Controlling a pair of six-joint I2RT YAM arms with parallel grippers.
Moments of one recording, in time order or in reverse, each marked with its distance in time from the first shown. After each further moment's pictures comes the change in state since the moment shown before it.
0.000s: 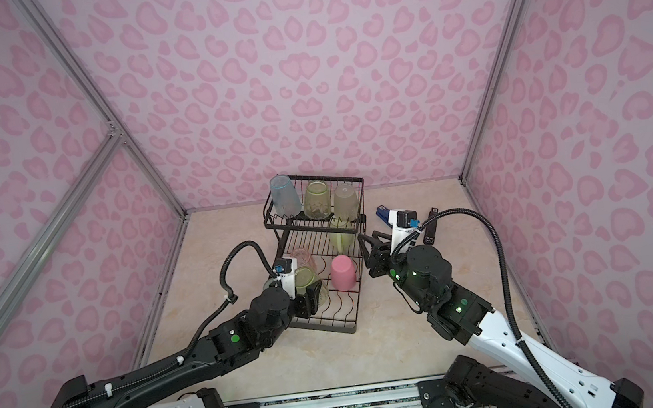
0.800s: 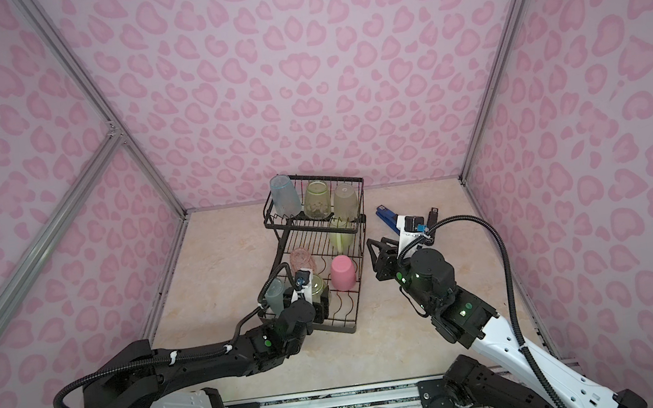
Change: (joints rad) left arm -0.064 0.275 -0.080 0.324 -0.203 0.069; right arm -0.035 -0.055 -0.061 -0.047 0.000 0.036
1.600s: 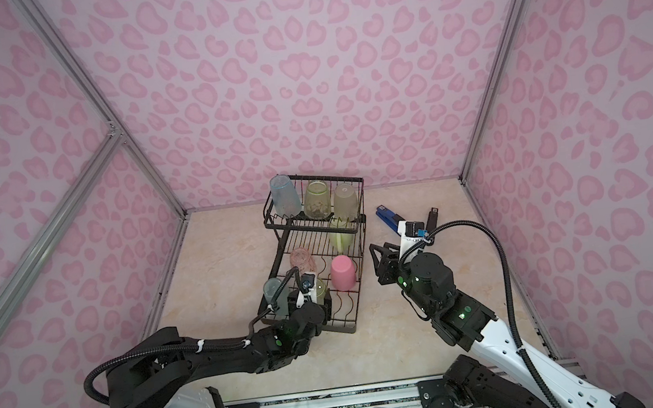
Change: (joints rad) left arm -0.002 0.121 0.004 0.052 -0.050 -0.027; right arm -0.018 -0.021 -0.058 0.010 -0.004 -0.008
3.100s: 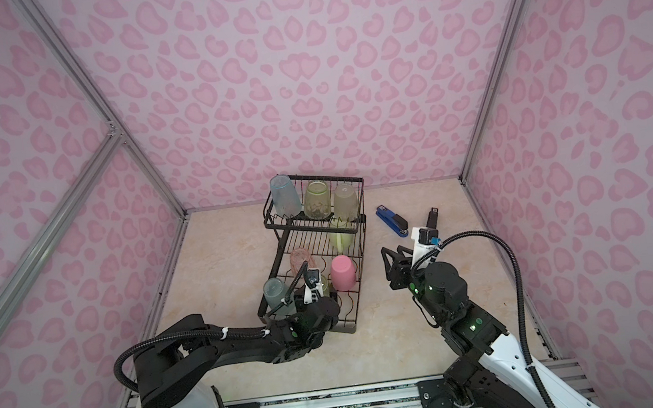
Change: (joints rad) left arm 0.001 0.142 0.125 -0.077 -0.107 -0.136; right arm -0.071 -0.122 -0.087 -0.001 -0.014 -0.045
